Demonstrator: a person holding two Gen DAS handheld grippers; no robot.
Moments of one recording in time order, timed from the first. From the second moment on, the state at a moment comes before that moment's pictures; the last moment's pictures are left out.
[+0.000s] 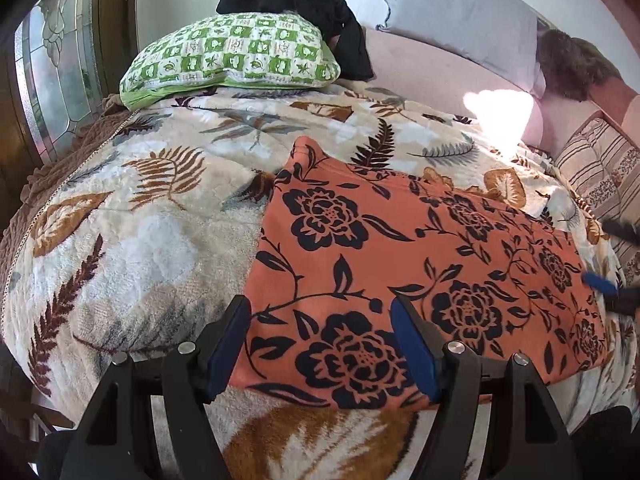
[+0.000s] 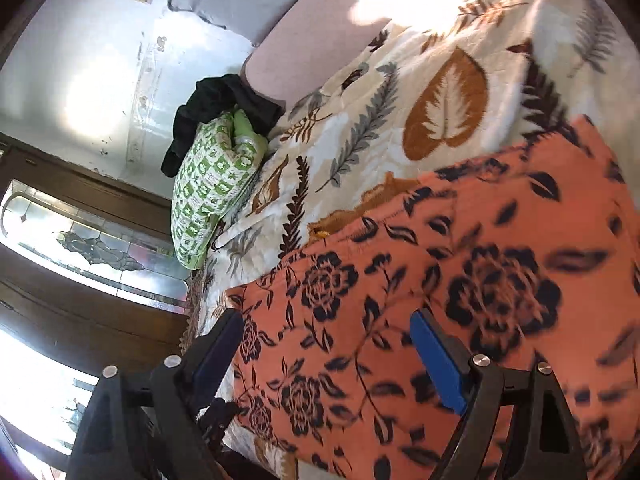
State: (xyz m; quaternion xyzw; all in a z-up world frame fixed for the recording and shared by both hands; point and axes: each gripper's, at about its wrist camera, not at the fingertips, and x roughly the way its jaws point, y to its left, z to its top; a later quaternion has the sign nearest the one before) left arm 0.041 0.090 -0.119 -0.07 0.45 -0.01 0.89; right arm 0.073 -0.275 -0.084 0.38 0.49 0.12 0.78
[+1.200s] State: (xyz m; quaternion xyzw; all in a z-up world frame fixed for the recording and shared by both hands) left arm 0.029 0.034 -0.109 -0.03 0.47 -0.02 0.88; right arm -0.075 -0.344 -0.151 0.57 0.42 0.03 0.71
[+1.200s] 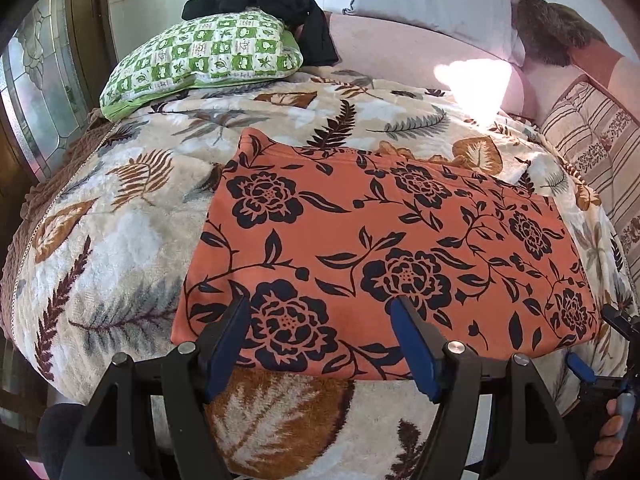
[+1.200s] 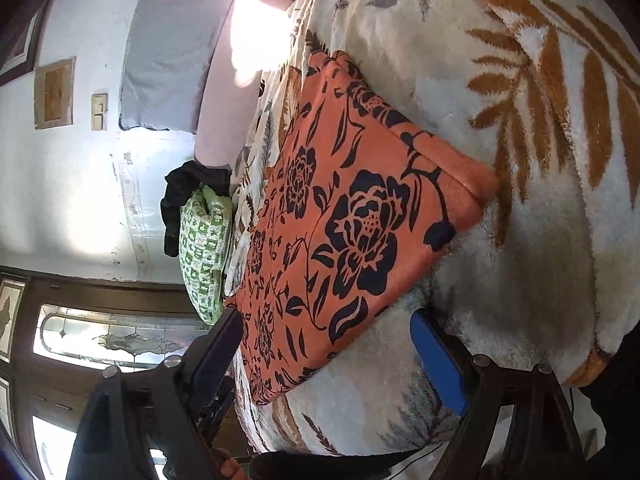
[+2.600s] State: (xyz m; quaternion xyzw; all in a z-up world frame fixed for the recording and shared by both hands) left arm 0.056 0.018 -0.129 -0.01 0.50 -0.01 0.87; right arm -0.030 -0.364 -0.141 0.47 0.42 -0.05 0.77
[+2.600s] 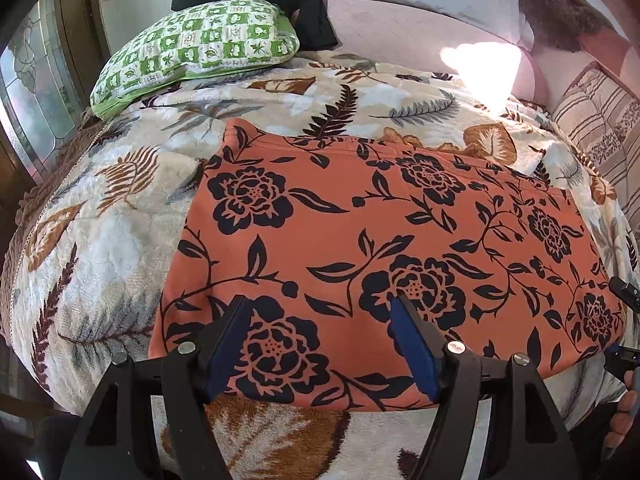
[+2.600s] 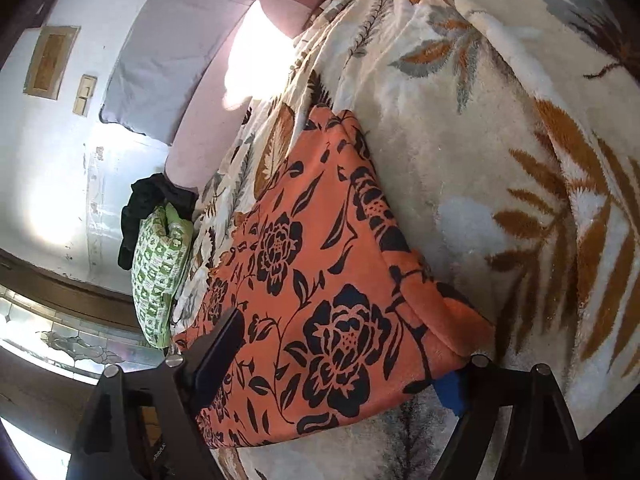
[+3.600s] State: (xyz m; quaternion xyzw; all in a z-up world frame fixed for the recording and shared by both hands) left arm 0.086 -0.034 -0.157 0.01 0.52 -0.04 0.85; right arm -0.025 -0.366 -0.143 0.46 0.45 -0.06 0.76
